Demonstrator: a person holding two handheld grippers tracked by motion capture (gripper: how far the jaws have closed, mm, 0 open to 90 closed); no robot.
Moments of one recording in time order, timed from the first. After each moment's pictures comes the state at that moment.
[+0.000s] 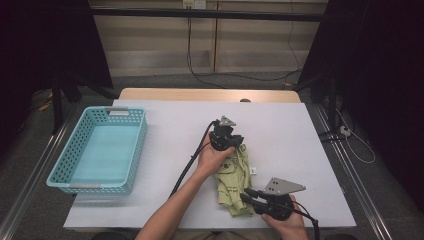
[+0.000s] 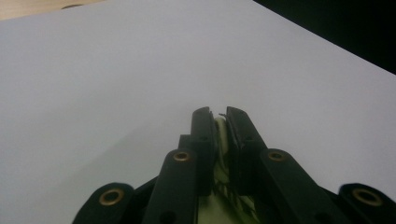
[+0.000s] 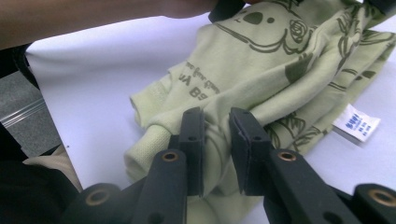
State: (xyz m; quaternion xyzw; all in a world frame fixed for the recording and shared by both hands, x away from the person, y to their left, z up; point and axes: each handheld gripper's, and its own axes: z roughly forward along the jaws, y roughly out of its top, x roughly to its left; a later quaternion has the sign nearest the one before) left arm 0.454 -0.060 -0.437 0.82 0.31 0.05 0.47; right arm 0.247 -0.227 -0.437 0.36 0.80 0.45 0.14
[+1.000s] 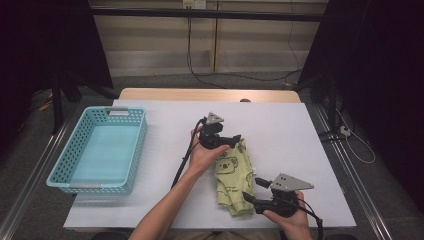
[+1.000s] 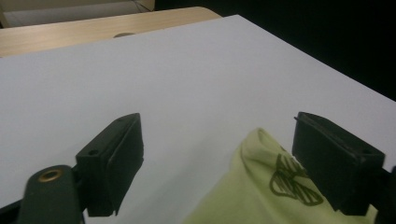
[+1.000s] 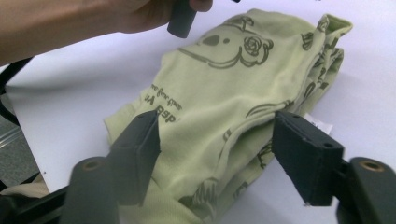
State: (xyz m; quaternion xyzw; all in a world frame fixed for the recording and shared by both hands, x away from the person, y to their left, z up) left arm 0.456 -0.024 -0.428 0.78 0.35 0.09 0.51; right arm 0.252 -0.237 -0.431 0.39 0.77 0.47 0.17
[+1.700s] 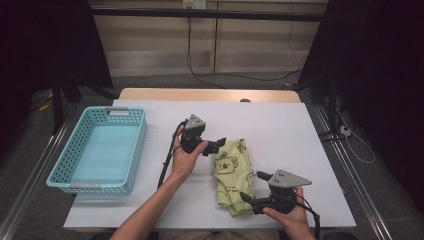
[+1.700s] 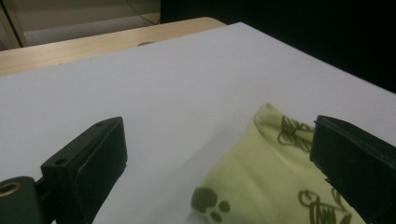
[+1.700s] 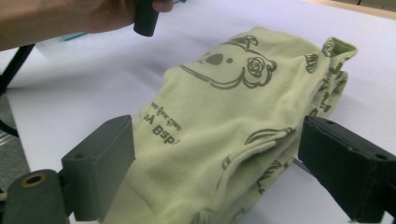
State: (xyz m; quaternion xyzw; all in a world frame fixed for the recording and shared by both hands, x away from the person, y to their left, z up) left arm 0.436 0.029 -0.419 0.78 0.33 0.12 0.52; right arm 0.261 -0.233 -0.427 0.36 0.78 0.48 0.17
